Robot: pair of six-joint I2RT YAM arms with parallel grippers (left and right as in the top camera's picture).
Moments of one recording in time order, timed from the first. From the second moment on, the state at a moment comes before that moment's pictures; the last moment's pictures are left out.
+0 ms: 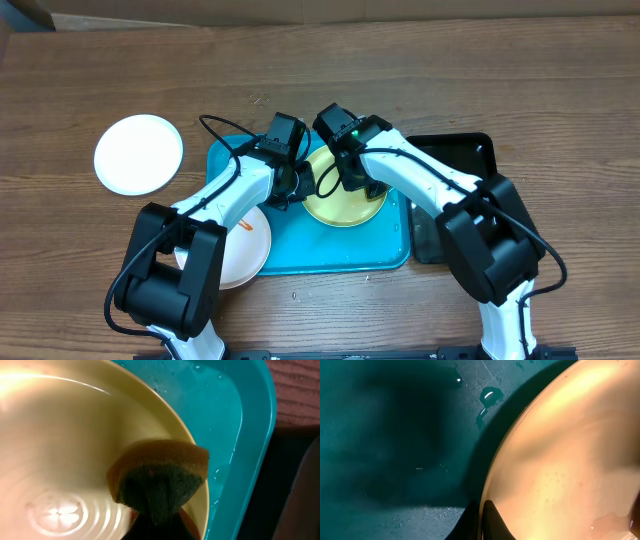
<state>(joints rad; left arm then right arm) -0.37 1.85 1.11 -0.58 0.12 -0.57 0.63 2.11 1.56 -0.93 0.30 0.36</state>
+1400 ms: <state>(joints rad) -0.37 1.85 1.11 -0.58 0.12 -0.57 0.48 2.11 1.49 -0.75 -0.59 0.33</state>
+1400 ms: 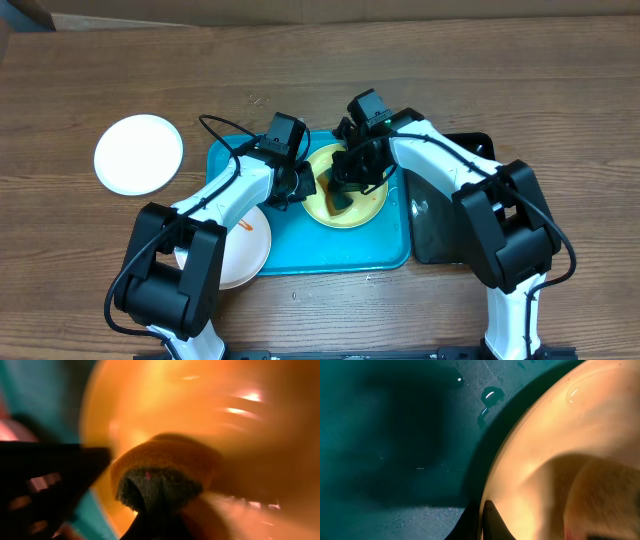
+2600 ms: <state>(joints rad) -0.37 1.85 1.11 -0.51 0.13 -0.57 0.47 1.95 1.47 -0.75 -0.28 0.15</state>
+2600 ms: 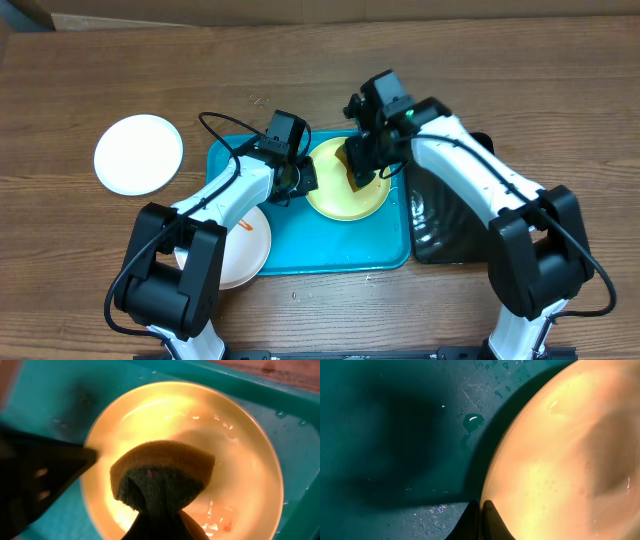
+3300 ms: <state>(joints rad) -0.37 1.85 1.11 -0.51 0.13 -0.57 0.43 1.95 1.25 -0.50 -0.21 0.04</state>
